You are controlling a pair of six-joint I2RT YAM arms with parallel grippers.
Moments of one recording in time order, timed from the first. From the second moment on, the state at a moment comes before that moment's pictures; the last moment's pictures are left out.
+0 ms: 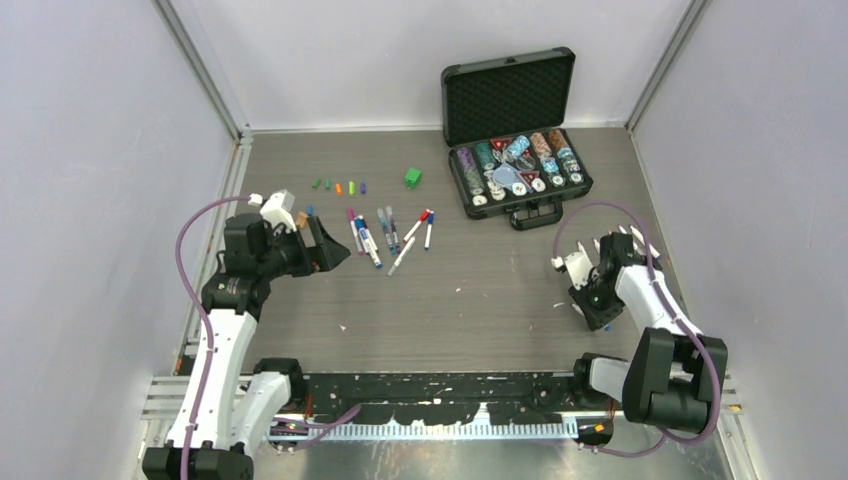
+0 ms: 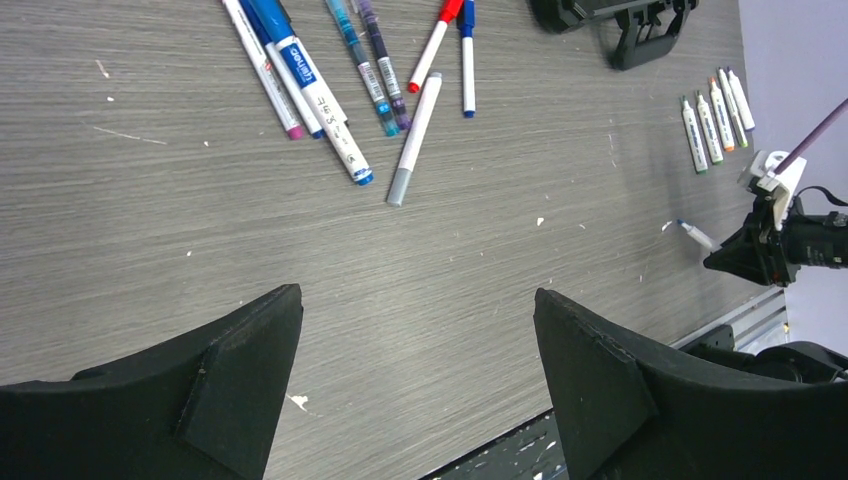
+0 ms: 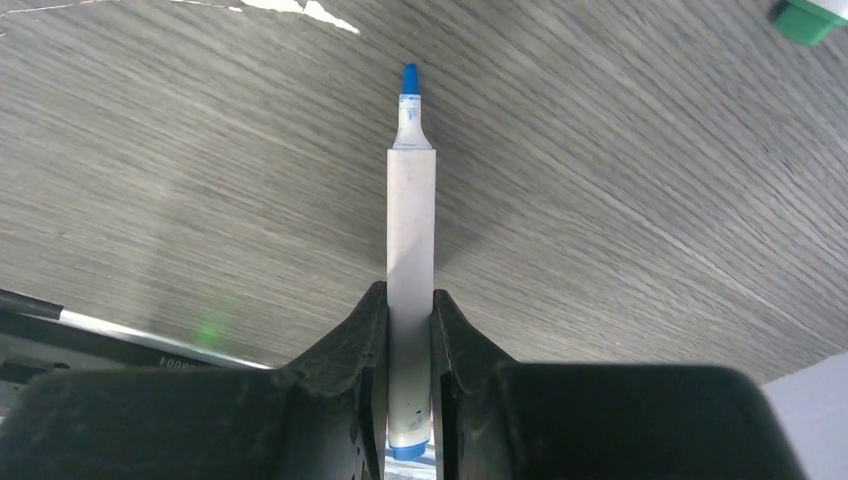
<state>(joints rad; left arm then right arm) -0.01 0.79 0.79 -0.59 0.47 -0.34 -0.20 1.16 0.61 -0.89 -0.05 -0.78</state>
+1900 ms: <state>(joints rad) -0.36 1.81 1.31 -0.61 -0.12 -0.64 -0.20 1.04 0.95 -1.01 -0.86 -0.45</state>
